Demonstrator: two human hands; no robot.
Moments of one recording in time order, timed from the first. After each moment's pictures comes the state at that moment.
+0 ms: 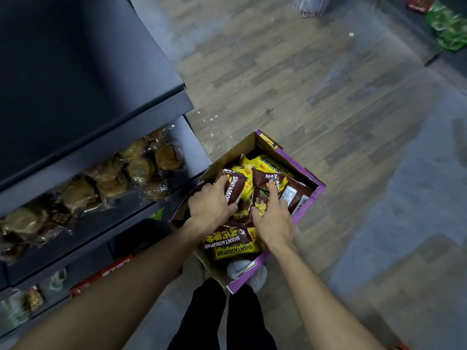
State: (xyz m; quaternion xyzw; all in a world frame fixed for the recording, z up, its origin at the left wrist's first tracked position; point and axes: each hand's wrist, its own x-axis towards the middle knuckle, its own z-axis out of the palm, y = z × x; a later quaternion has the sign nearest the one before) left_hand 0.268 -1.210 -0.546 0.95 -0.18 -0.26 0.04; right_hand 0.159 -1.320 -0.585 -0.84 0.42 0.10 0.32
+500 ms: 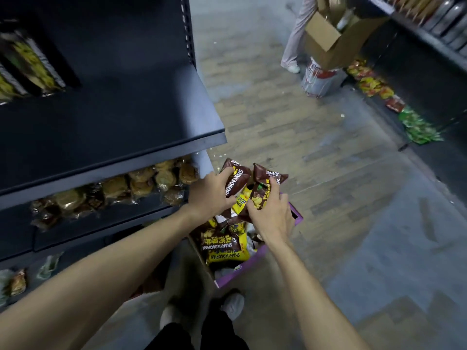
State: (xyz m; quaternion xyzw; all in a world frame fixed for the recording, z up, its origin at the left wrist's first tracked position) left_hand 0.247 -1.175 -0.393 0.95 -0.23 -0.10 0.16; right_hand 0.151 -1.306 -0.411 -0.90 0.36 -0.01 0.25
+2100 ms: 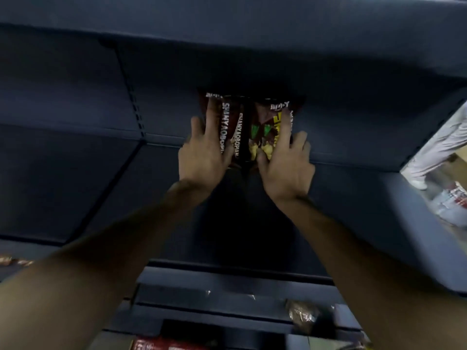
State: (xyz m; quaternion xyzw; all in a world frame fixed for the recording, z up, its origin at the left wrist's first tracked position) left_hand 0.492 -0.784 -0.320 0.93 0.04 0.29 0.22; right_hand 0.510 -0.934 -0.335 -0.94 -0.02 -0.29 0.15
